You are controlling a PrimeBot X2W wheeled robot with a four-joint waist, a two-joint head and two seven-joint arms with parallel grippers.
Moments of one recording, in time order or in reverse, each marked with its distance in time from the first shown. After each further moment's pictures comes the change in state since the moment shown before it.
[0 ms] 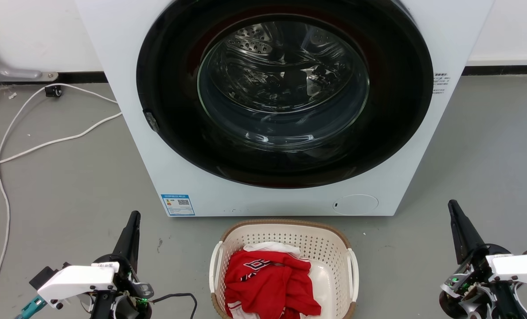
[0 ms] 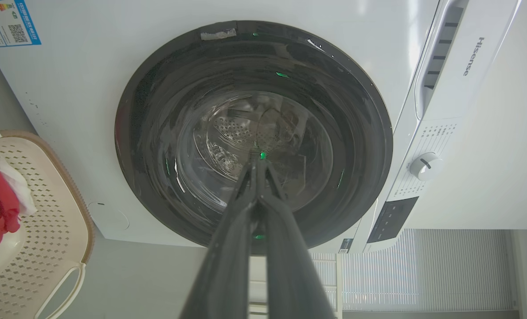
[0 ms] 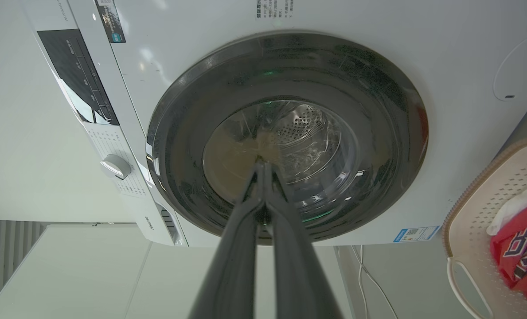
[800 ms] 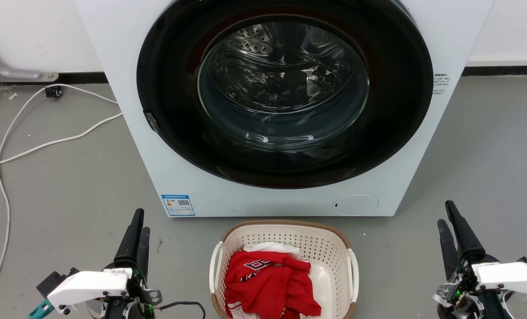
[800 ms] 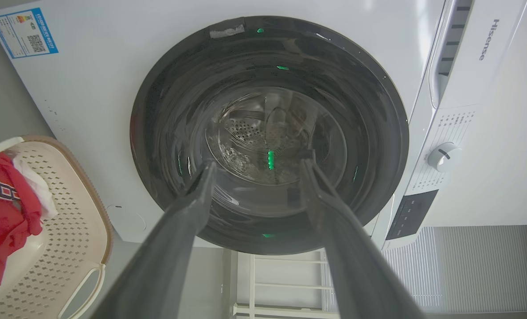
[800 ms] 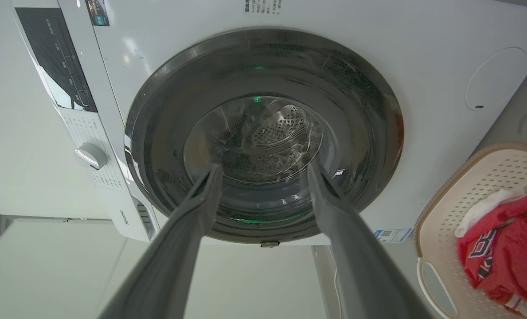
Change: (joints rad) left arm 0.028 -0.009 -0.043 -0.010 0.054 0.001 -0.060; right arm 0.033 0.004 0.043 -0.007 -0.073 0.000 -0.060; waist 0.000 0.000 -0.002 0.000
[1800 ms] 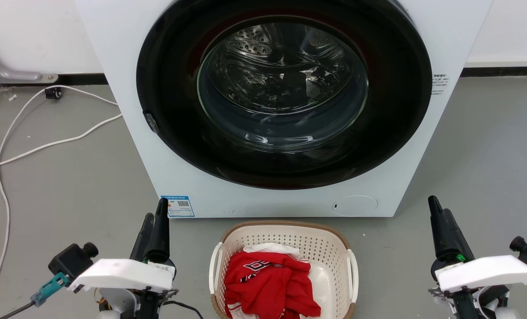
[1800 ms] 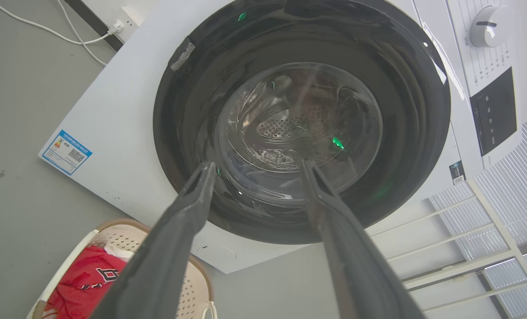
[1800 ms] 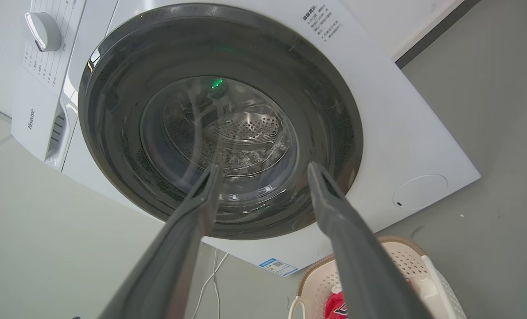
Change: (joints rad) left arm 0.000 0.000 -0.089 -0.083 0.541 0.042 -0.109; right arm 0.011 0.001 0.056 -0.063 -0.600 0.000 -0.110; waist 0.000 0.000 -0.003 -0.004
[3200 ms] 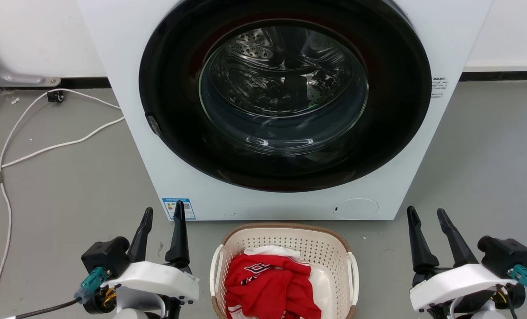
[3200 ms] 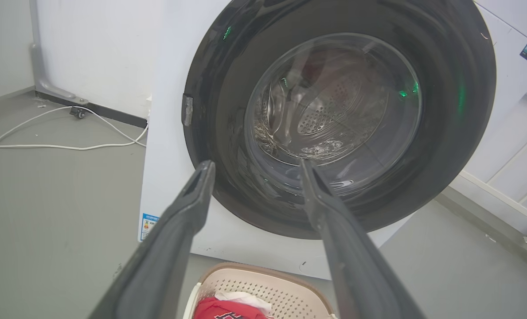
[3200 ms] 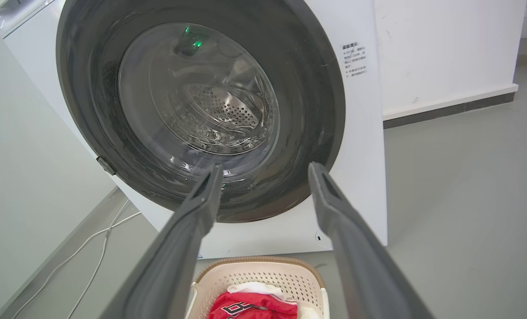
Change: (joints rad) left arm 0.000 0.000 -0.064 0.012 0.574 0.069 -0.114; right arm 0.023 0.001 0.045 0.000 -0.565 0.000 -0.095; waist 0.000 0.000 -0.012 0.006
